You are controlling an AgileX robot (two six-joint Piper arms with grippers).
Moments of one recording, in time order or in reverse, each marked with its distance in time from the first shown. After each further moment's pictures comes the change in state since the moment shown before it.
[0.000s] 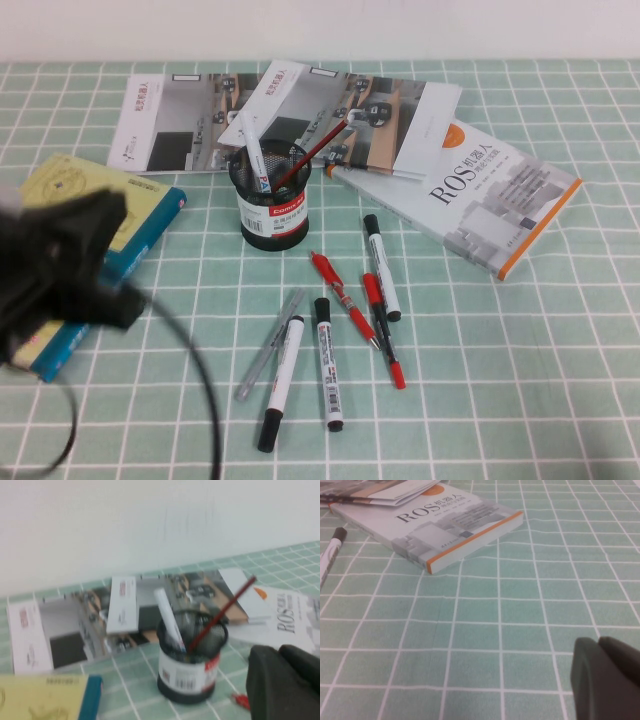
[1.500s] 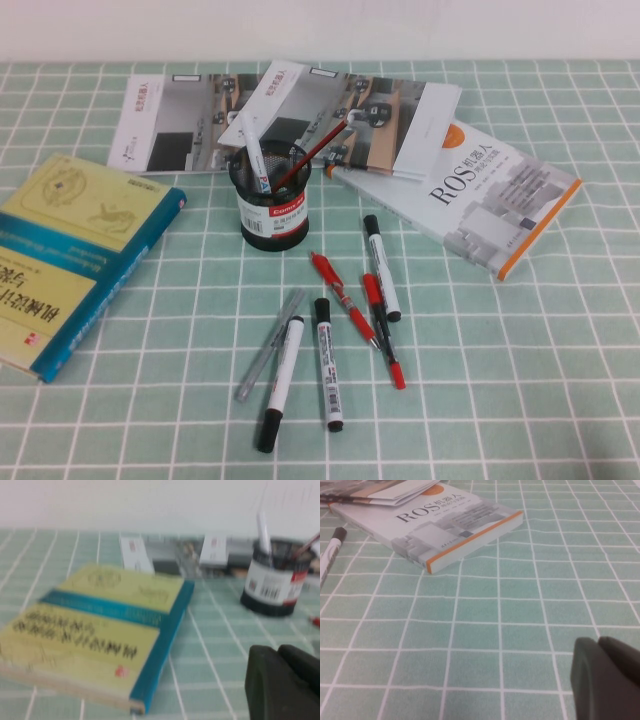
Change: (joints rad) right arm 0.000 0.000 0.000 0.000 0.000 0.000; left arm 0.257 -0.893 0.494 -0.227 0.363 0.147
